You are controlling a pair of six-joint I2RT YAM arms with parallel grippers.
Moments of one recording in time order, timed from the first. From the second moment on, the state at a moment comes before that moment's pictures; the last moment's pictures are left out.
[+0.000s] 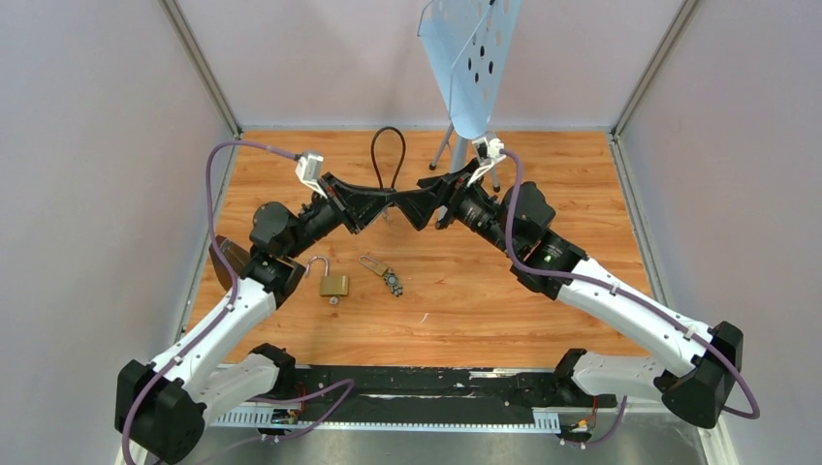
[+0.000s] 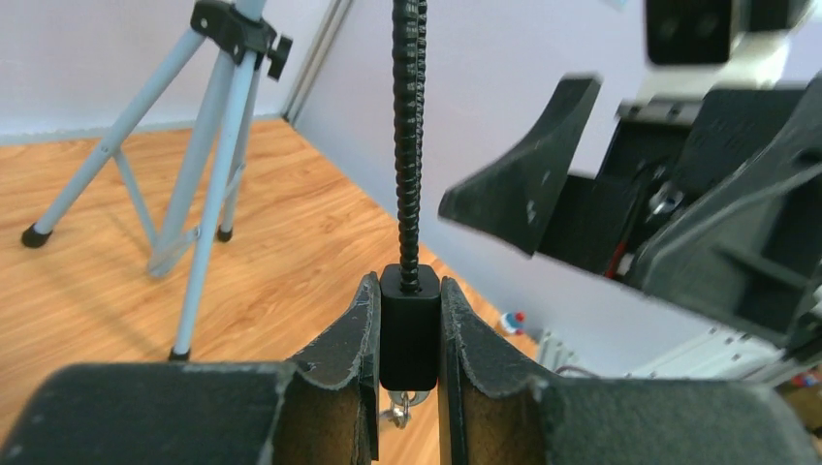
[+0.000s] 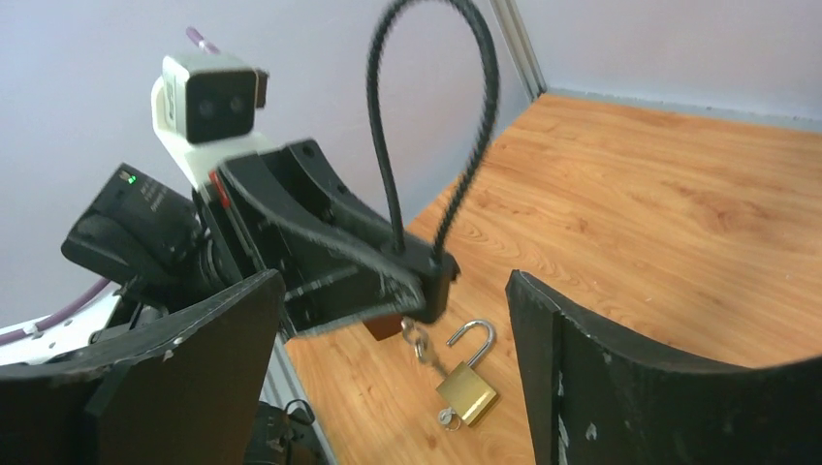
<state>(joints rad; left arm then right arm) -0.47 0.95 0.67 0.55 0.46 -0.64 0.88 1.15 1.07 0.21 -0.02 0.51</state>
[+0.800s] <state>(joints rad) -0.41 1.00 0.81 0.69 0.51 -1.05 0.80 1.21 0.95 0.49 -0.34 0.72</state>
